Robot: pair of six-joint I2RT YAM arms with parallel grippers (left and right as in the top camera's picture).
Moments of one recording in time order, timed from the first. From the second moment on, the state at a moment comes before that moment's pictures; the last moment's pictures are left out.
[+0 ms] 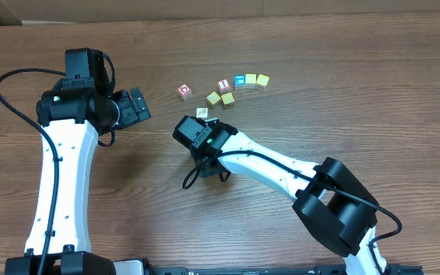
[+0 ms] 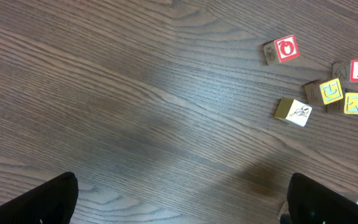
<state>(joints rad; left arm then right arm) 0.08 1.51 1.44 -1.10 -0.02 -0.34 0.92 2.09 1.58 -0.88 0.13 0.65</state>
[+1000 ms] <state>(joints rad) 0.08 1.51 1.44 -1.10 -0.02 -0.34 0.92 2.09 1.58 -0.86 0.17 0.65</state>
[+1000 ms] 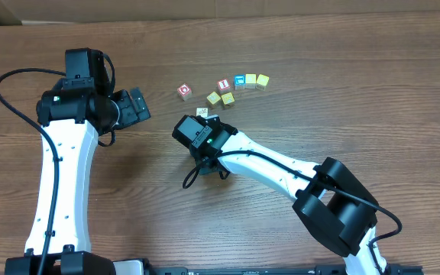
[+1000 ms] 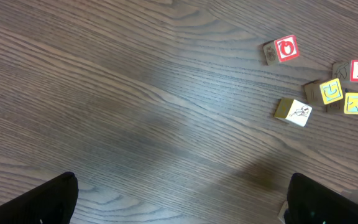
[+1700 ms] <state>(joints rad) 0.08 1.51 1.44 -1.10 -0.02 -0.34 0.92 2.09 1.58 -0.89 0.17 0.65</state>
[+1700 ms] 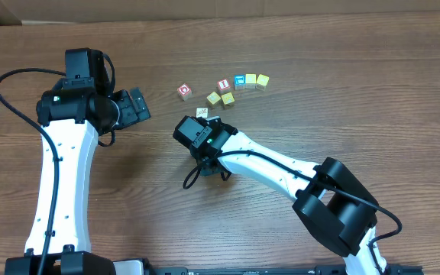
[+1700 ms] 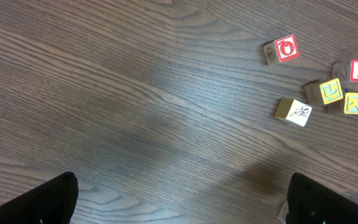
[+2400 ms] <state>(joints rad) 0.08 1.51 1.44 -1.10 -0.02 -0.34 0.92 2.10 1.58 -0.90 0.17 0.65</state>
